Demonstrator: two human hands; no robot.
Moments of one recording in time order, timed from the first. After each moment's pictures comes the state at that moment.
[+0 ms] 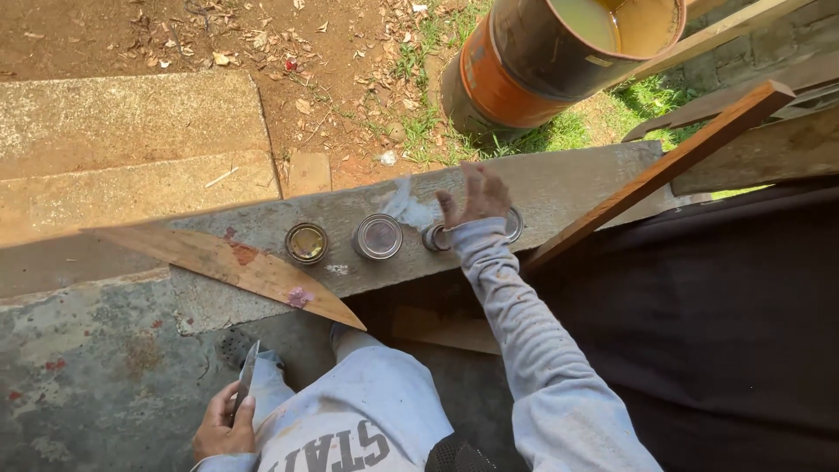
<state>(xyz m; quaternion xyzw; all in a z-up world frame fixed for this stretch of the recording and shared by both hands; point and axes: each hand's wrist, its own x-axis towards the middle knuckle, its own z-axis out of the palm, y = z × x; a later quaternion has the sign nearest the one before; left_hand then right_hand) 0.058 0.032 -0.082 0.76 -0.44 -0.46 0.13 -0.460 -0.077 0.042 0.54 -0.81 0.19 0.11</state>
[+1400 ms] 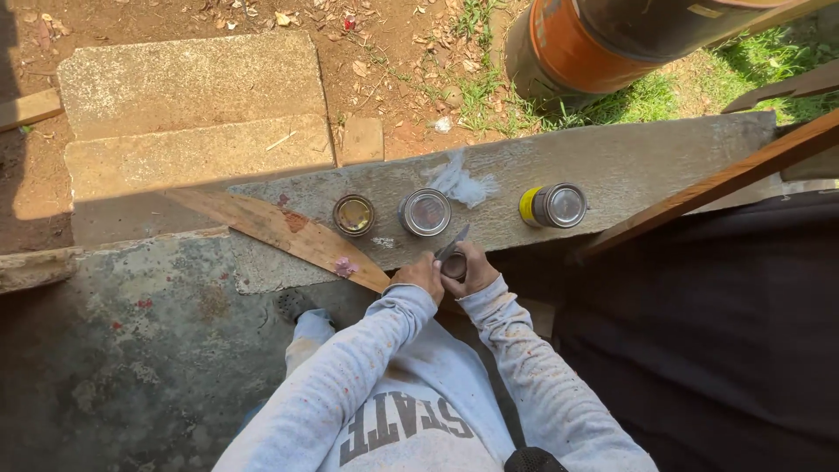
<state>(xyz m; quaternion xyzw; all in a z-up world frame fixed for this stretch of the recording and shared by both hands) -0.230 -0.057 -0.024 0.53 -0.71 -0.47 -0.07 -0.372 0.034 -0.079 0.61 -0.68 0.40 -0.13</state>
